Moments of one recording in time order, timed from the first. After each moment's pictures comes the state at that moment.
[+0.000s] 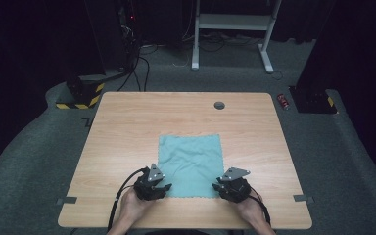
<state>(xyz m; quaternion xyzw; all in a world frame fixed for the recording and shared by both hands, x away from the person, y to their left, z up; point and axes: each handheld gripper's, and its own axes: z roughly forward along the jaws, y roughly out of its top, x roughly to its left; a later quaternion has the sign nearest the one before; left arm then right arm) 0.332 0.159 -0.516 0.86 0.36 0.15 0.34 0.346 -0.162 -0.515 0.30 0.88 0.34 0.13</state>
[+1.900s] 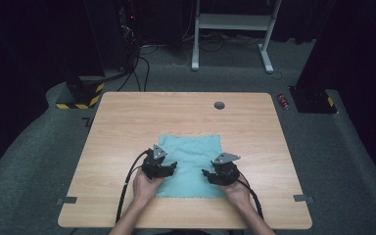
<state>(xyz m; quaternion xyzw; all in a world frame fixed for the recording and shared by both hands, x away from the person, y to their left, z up) 0.404 0.143 -0.526 0.80 0.44 0.20 0.36 0.399 -0.131 -0.523 0.34 0.85 0.37 0.15</state>
